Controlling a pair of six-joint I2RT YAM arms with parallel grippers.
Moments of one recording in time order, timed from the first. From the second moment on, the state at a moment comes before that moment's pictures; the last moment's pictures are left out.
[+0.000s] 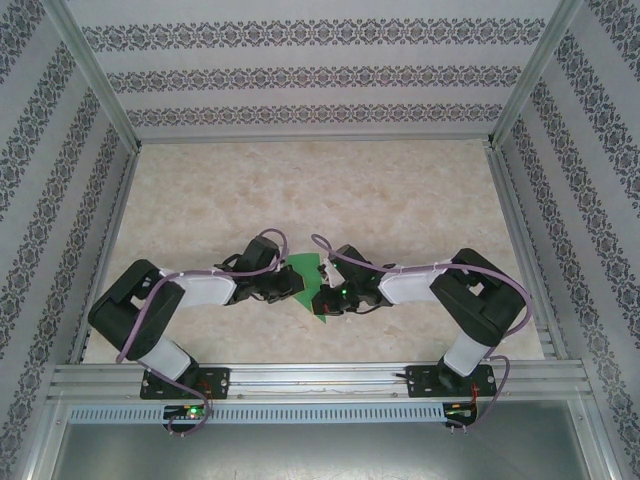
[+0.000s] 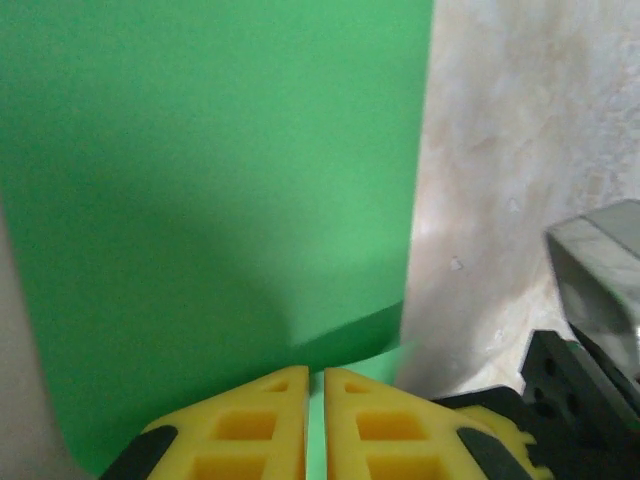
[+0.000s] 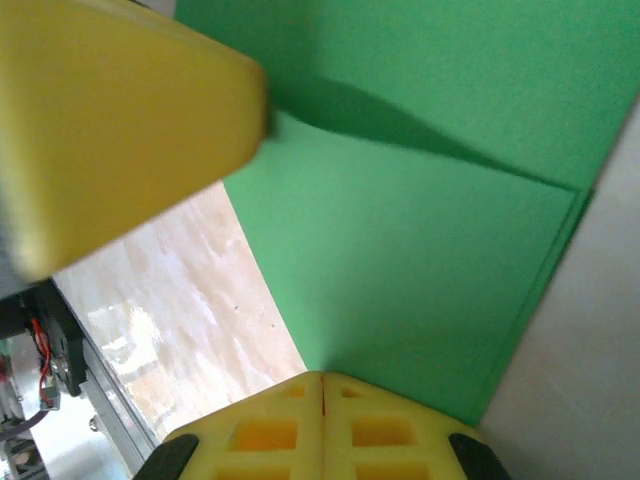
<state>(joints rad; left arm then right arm) -0.58 1.54 0.58 0.10 0.44 -0.94 0.78 1.69 0.66 0.03 -0.58 0.73</state>
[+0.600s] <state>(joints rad) -0.67 1.54 0.52 0.22 0.45 -0.92 0.74 1.71 0.63 0.08 -0.66 0.70</state>
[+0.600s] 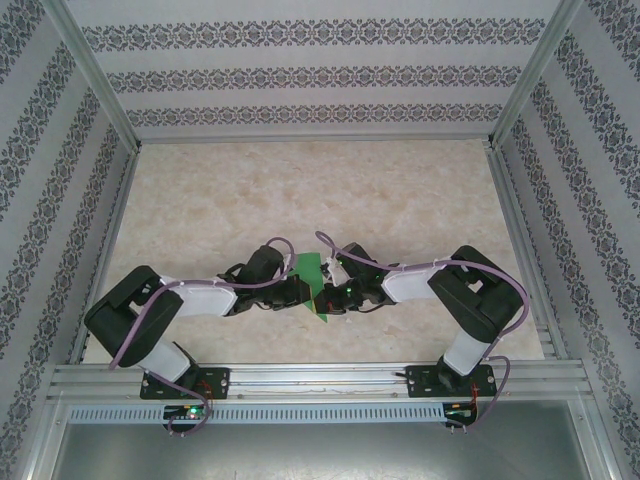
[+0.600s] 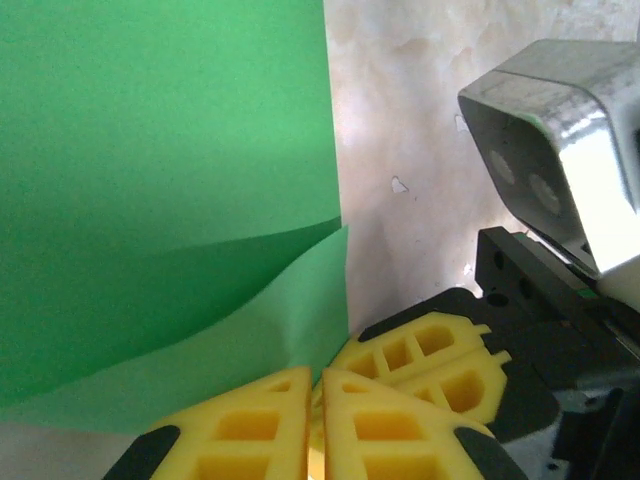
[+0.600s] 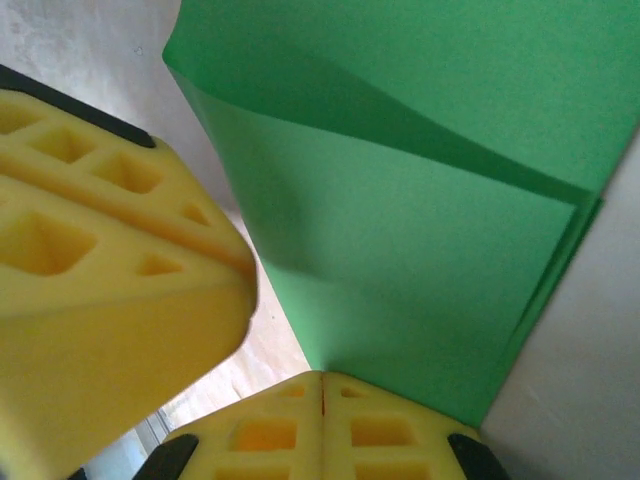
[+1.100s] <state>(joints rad) -0.68 1.61 0.52 0.28 0.42 -0.95 0.73 1.71 0.63 0.08 -0.68 0.70</state>
